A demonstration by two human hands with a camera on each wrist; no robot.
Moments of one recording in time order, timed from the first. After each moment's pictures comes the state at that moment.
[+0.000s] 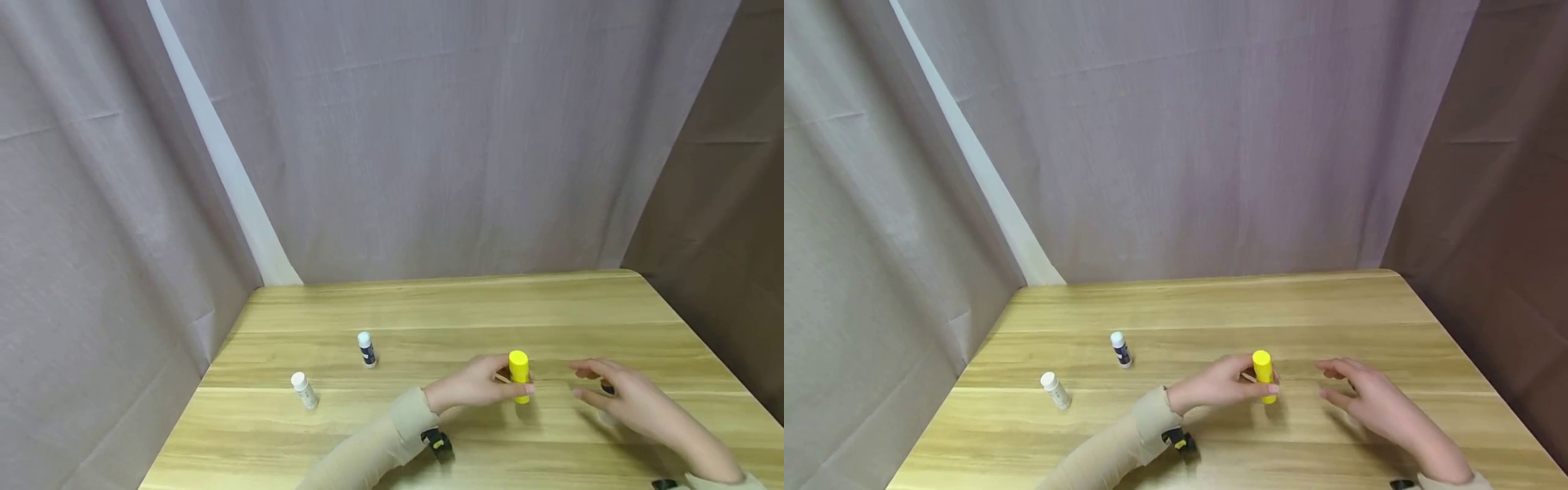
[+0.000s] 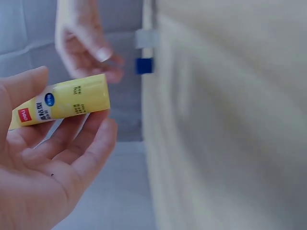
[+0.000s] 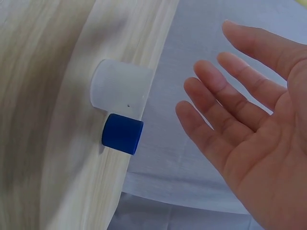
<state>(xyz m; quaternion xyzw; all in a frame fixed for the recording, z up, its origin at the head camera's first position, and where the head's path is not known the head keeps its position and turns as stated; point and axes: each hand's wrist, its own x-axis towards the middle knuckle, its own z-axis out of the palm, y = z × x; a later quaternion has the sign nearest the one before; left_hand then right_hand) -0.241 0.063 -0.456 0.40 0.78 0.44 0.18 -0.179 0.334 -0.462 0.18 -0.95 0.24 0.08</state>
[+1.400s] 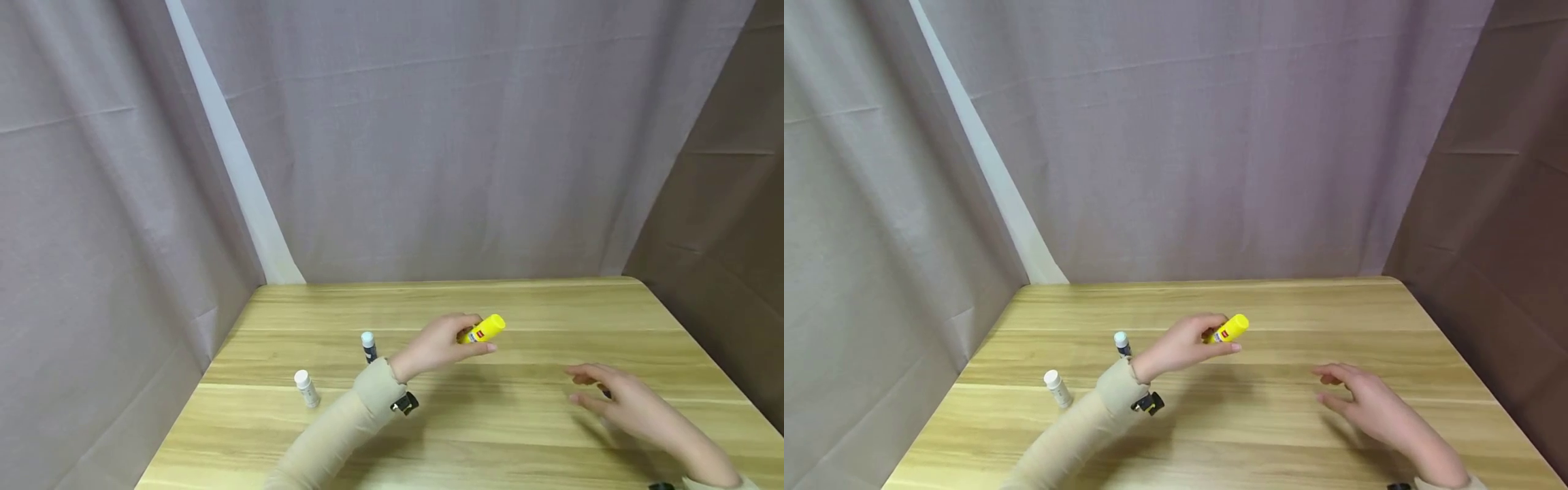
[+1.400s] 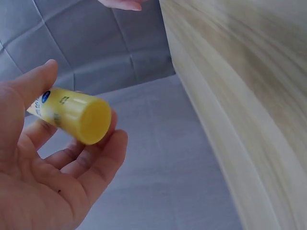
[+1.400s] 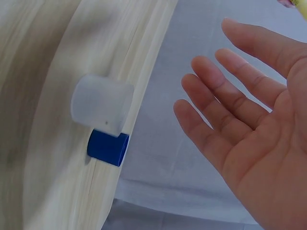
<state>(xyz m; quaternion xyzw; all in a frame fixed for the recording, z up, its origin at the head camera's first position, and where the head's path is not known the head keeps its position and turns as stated) -0.276 0.016 -0.399 0.42 0.85 0.32 0.00 -0.187 0.338 -0.455 0.20 -0.95 0.25 0.06</state>
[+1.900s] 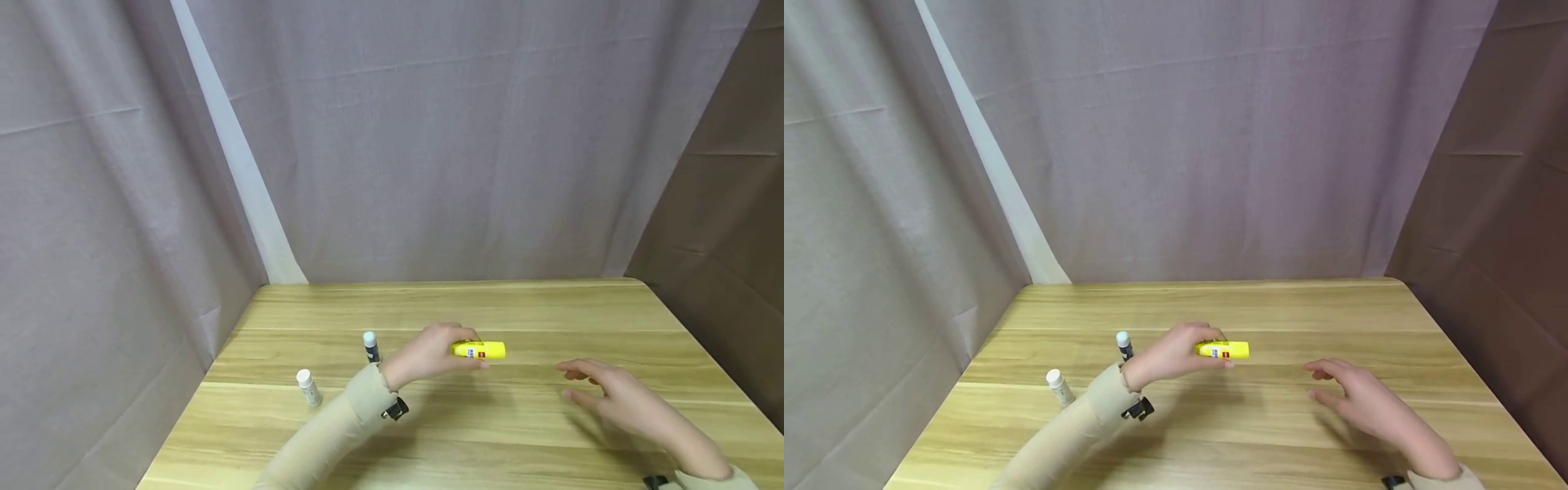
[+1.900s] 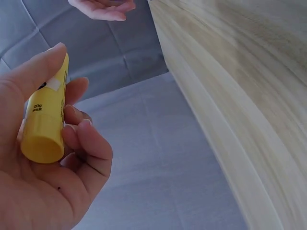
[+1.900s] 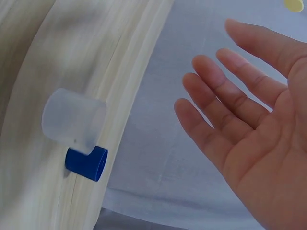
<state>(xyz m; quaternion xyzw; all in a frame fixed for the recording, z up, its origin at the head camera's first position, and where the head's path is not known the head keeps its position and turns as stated) -0.270 0.005 -0.399 0.43 0.87 0.24 0.00 -0.195 0.328 -0.446 0.21 -0.94 0.24 0.10</state>
